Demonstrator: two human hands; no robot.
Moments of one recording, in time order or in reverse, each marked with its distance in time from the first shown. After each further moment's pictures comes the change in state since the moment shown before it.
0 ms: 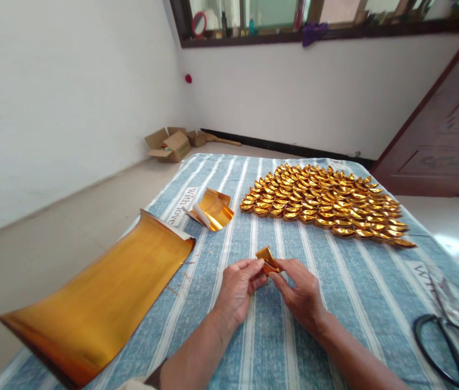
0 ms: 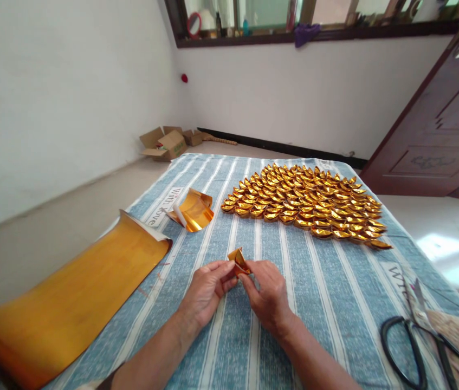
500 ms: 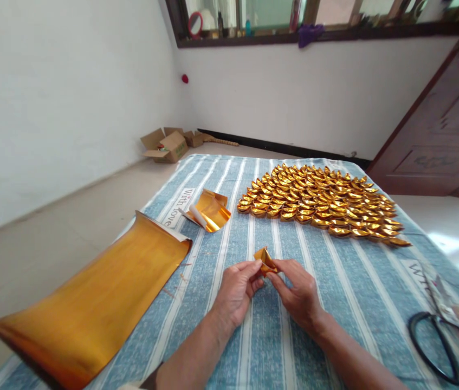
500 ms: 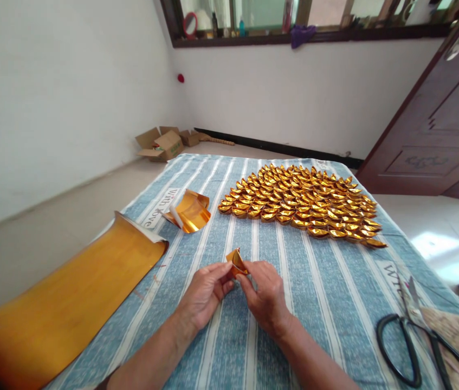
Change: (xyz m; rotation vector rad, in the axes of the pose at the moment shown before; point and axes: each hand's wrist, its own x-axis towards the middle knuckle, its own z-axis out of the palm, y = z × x) left_hand -0.001 0.002 0.002 -0.022 -0.065 -0.038; right_hand 0.001 0.000 0.000 -0.016 0.020 -0.017
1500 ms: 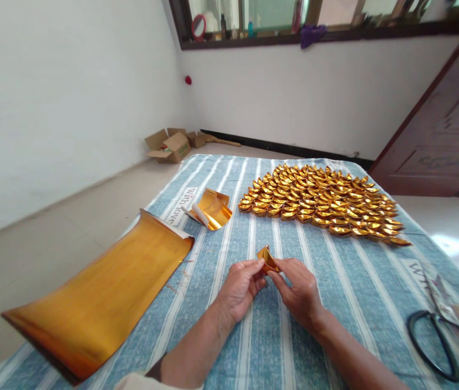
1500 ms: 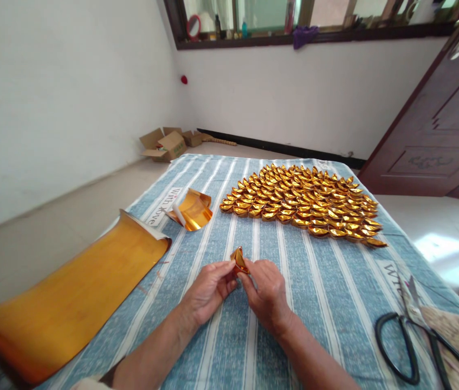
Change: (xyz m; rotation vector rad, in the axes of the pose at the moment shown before) left_hand -0.001 -0.001 0.001 0.003 -0.101 -0.054; right_hand -0.004 0.004 -0.003 -0.086 -0.013 -0.063
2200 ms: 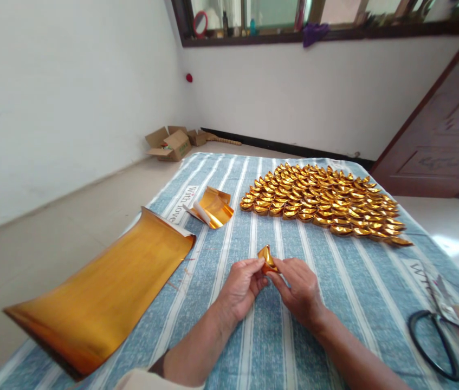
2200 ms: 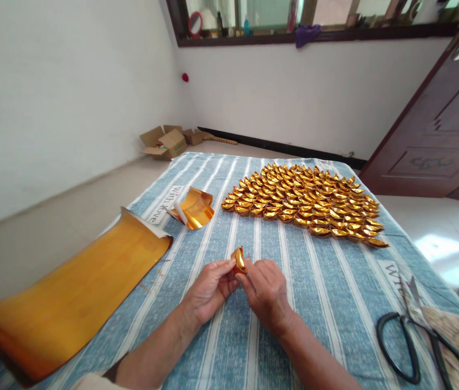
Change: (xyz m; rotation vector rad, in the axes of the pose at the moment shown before) left_hand 0.001 -0.002 -0.001 -0.064 0.001 -0.013; right_hand -0.001 -0.001 0.000 -0.104 0.005 -0.102
